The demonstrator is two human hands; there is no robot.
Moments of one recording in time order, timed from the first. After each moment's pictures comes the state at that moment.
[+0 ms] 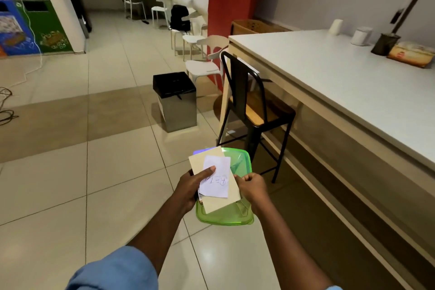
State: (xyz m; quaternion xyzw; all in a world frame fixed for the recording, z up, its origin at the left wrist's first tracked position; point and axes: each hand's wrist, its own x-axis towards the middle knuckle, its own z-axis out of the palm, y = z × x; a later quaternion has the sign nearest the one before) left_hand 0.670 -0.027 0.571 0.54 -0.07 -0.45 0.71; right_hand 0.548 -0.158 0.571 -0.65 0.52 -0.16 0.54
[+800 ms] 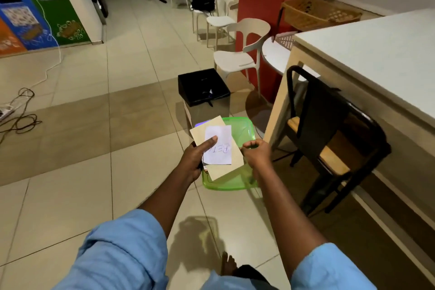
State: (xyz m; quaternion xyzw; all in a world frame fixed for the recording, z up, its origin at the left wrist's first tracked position) left_hand 1.088 -0.161 0.574 0.56 -0.05 -0.42 0.71; right_hand 0.981 -0.296 0.581 -0.61 0.51 -0.21 0.57
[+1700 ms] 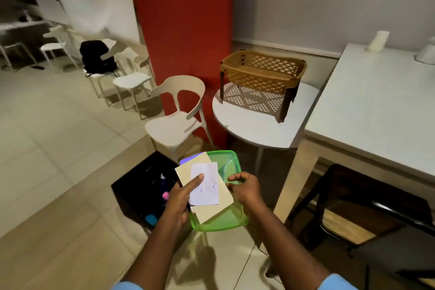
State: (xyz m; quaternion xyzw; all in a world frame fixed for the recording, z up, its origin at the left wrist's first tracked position) left_hand 1.512 -0.498 0.577 0.51 -0.15 -0.55 0.64; right_hand 1.355 -0.566 0.600 -0.49 0.61 -0.32 0.54
